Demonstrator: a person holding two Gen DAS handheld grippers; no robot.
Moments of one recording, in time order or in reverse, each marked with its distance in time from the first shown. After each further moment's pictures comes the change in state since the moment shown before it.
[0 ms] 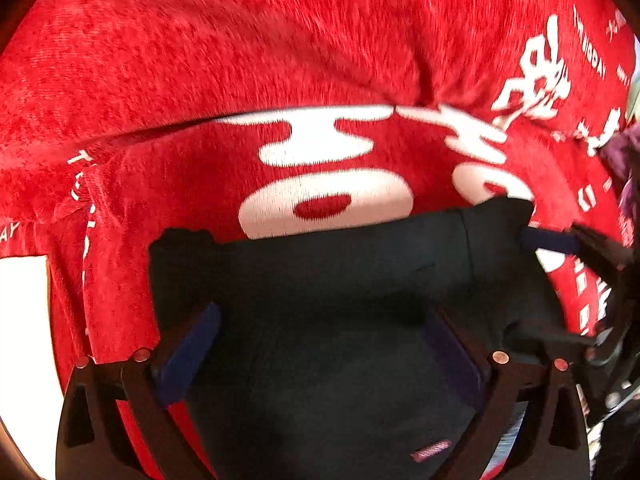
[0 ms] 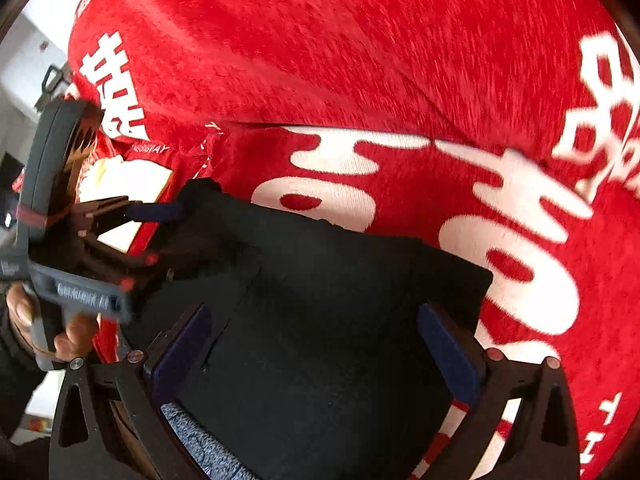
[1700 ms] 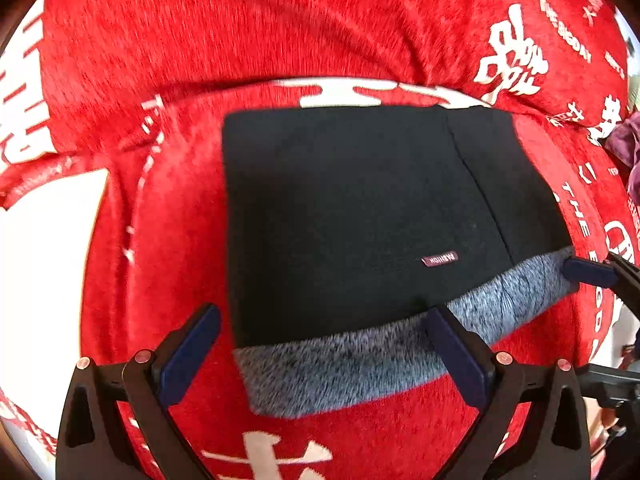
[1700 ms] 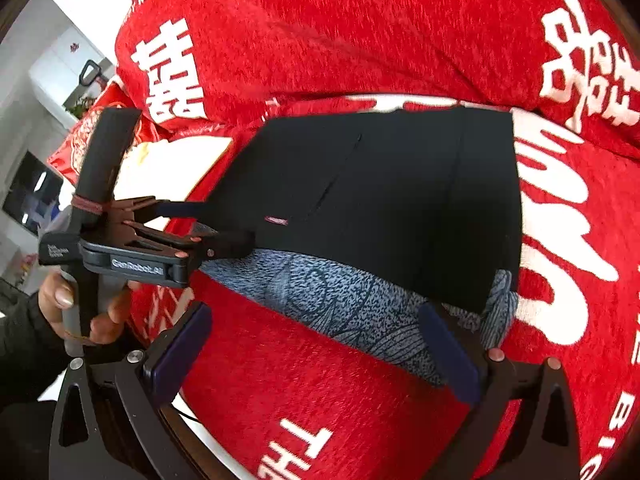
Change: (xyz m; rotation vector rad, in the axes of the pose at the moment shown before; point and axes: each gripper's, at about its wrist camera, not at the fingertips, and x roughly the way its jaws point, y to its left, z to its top) left arm -0.056 -0.003 -0.121 -0.029 -0.145 0.097; right arm -0.053 0.058 -0.119 -0.038 -0.118 0.061
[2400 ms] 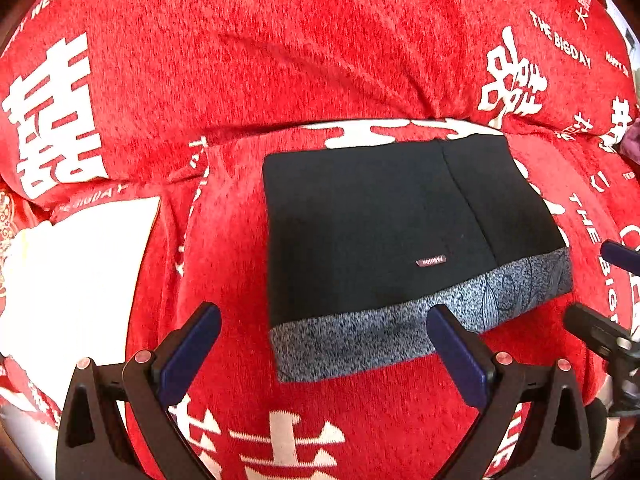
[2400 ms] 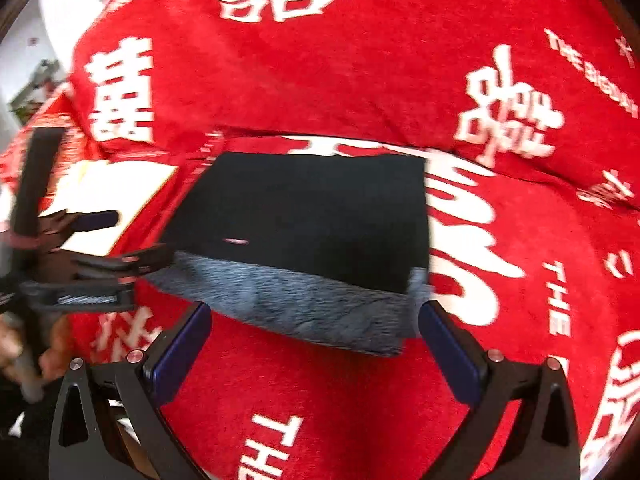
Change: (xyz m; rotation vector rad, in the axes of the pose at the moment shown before) left arm -0.045 -0.004 -0.004 -0.004 -0.111 0.127; right arm -0.029 0.036 -0.005 0.020 -0.093 -0.378
